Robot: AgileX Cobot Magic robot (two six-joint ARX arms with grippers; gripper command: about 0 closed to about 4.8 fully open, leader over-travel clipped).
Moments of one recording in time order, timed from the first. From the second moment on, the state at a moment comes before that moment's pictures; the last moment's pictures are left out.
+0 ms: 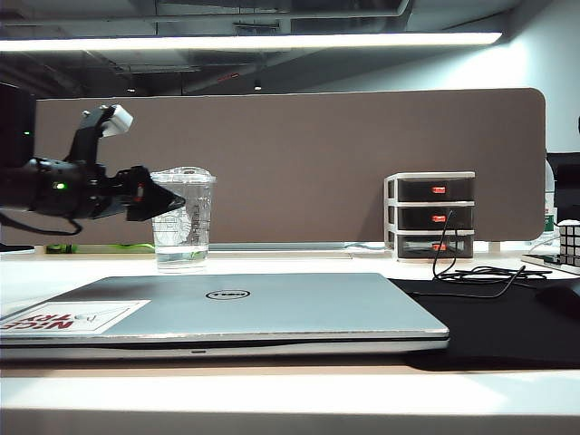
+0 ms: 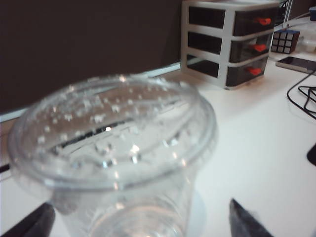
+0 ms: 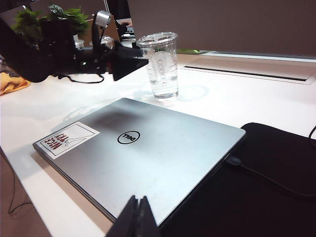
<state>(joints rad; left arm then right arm) -0.05 1.97 0.89 1.02 0.65 0.12 -0.03 0.00 0.01 -0.04 -0.76 0.10</state>
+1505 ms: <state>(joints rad) -0.09 2.21 1.17 1.00 0.65 0.02 -0.03 0.00 0.01 -0.04 -0.76 0.10</state>
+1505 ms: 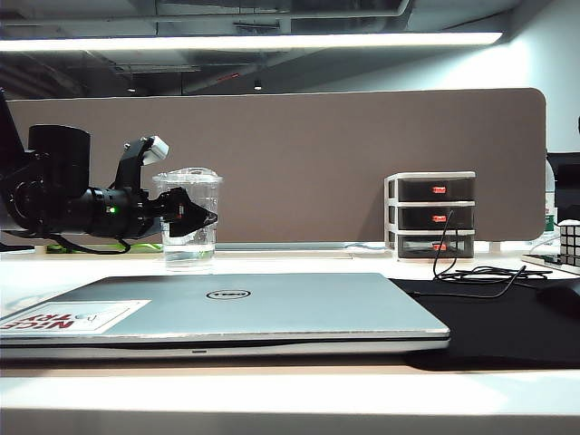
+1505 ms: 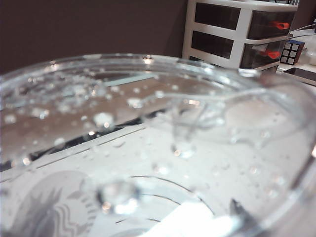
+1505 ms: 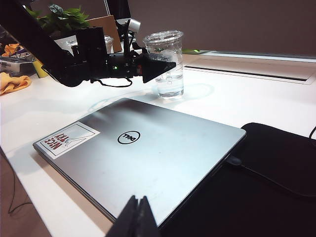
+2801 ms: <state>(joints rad) -0.04 2.04 1.03 1.01 0.64 0.03 -0.03 0.00 0.01 -0.07 -0.76 0.10</state>
